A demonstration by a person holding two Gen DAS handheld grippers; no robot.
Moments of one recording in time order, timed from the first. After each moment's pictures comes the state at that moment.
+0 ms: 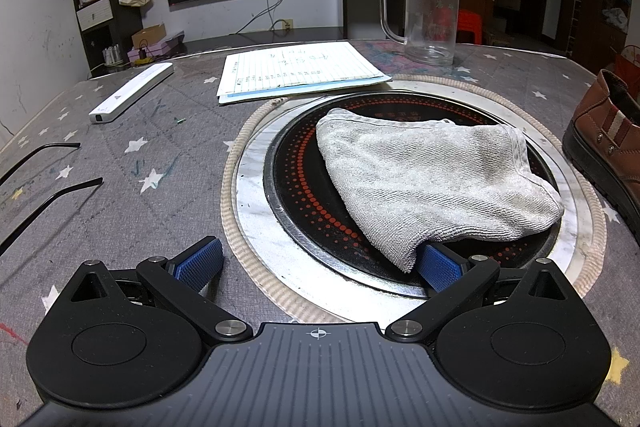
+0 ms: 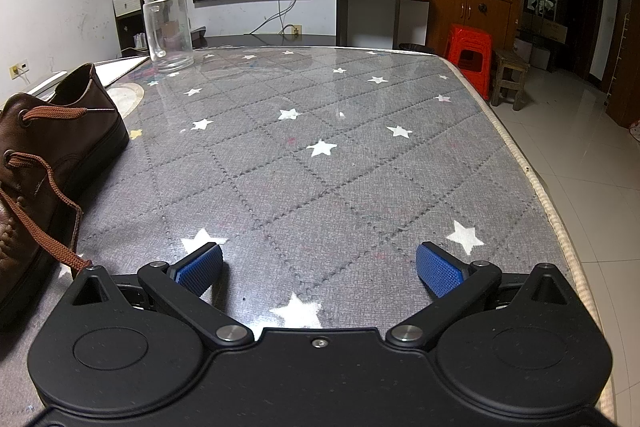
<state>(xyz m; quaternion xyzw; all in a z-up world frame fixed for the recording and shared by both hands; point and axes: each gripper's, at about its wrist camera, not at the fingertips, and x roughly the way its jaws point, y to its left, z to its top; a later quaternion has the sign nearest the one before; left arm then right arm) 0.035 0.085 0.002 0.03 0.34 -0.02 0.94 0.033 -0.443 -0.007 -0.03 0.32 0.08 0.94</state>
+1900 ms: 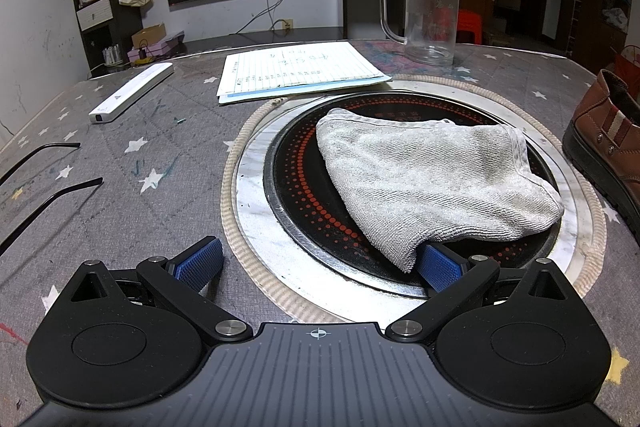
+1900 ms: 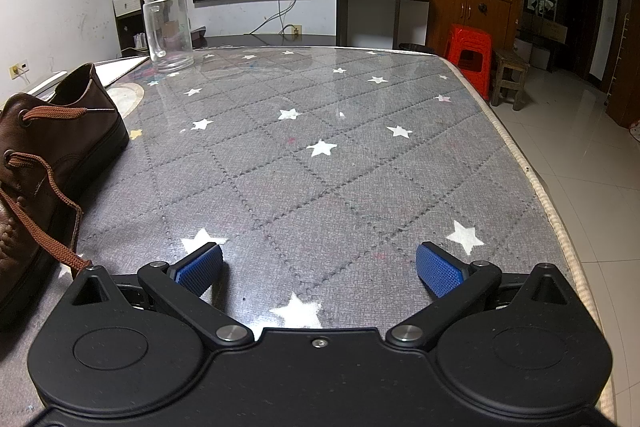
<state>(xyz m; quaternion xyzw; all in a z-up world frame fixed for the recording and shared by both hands) 0.036 0.086 0.001 0.04 0.34 -0.02 0.94 0.033 -0.443 -0.008 -0.03 0.32 0.08 0.94</state>
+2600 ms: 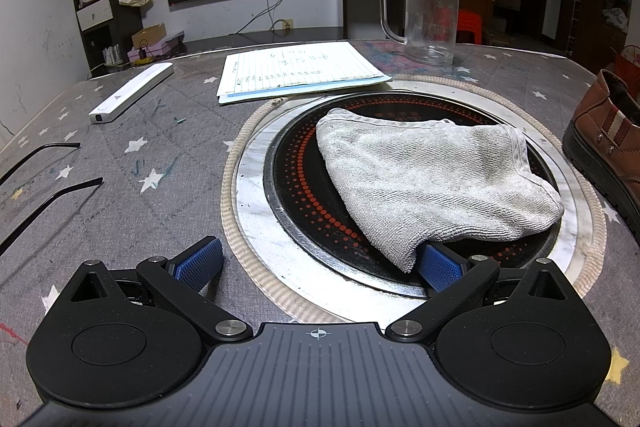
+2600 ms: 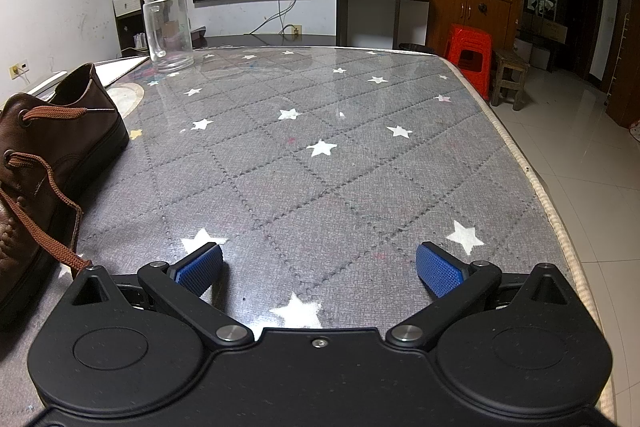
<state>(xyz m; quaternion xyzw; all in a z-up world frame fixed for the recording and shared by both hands) 0.037 0.087 0.001 0.03 0.34 -0.02 0.94 0.033 -0.443 -0.008 -0.03 0.32 0.08 0.94</state>
